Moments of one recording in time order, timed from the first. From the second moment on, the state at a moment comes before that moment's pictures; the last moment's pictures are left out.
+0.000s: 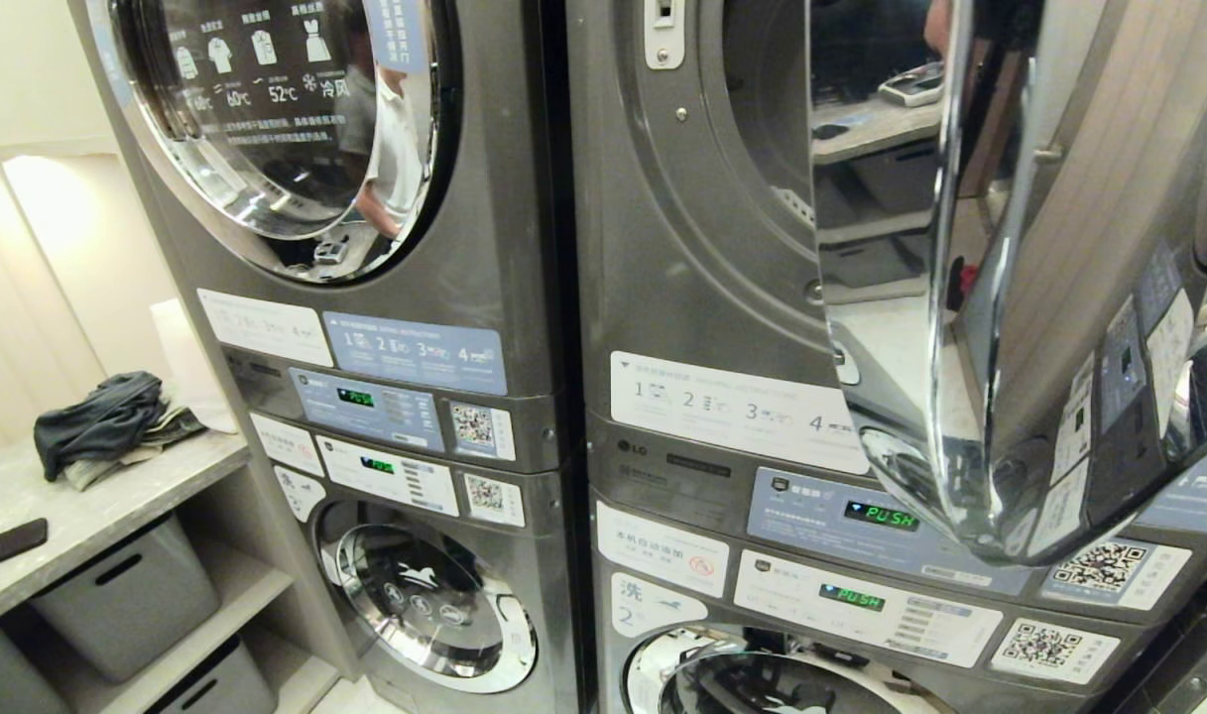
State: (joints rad) left arm 0.00 0.00 0.00 0.00 0.00 0.00; right arm 0.00 0.06 0.00 0.00 0.04 -0.13
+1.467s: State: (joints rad) left arm 0.00 0.00 0.00 0.01 0.00 0.00; right arm 0.00 0.00 0.00 0.01 0.04 -0.11
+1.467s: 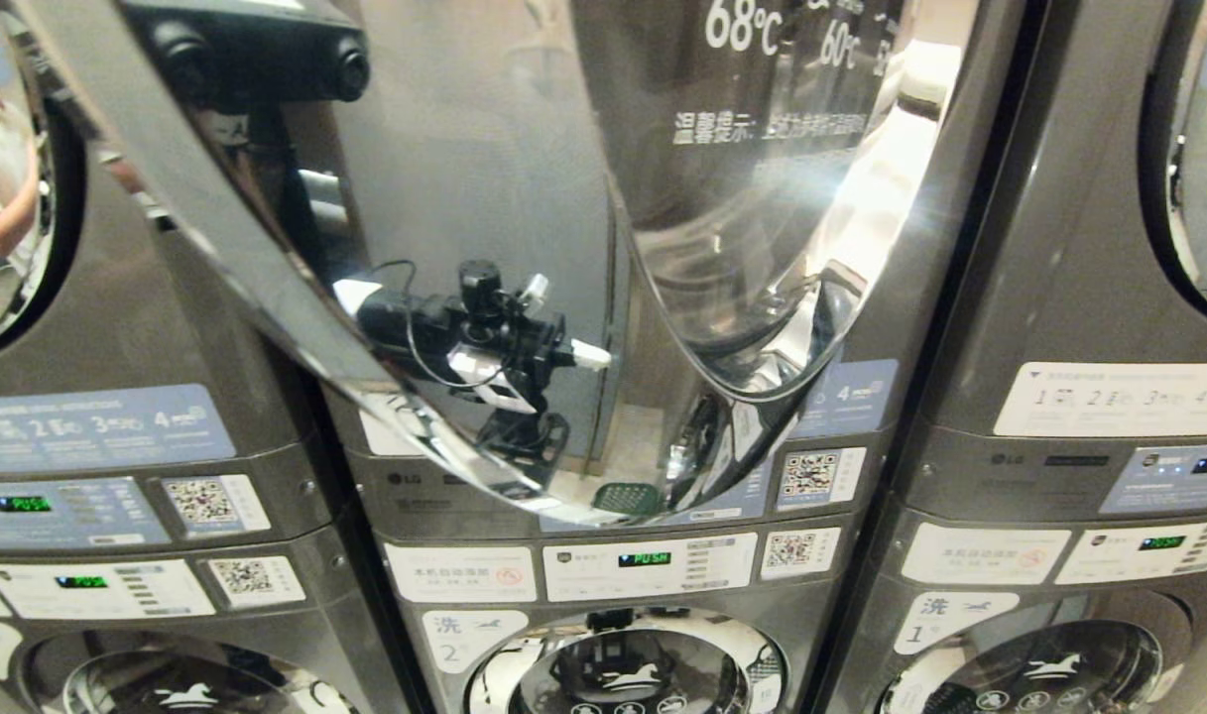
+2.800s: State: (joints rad) left arm 0.00 0.00 0.00 0.00 0.00 0.00; right arm 0.00 0.00 0.00 0.00 0.04 -0.06
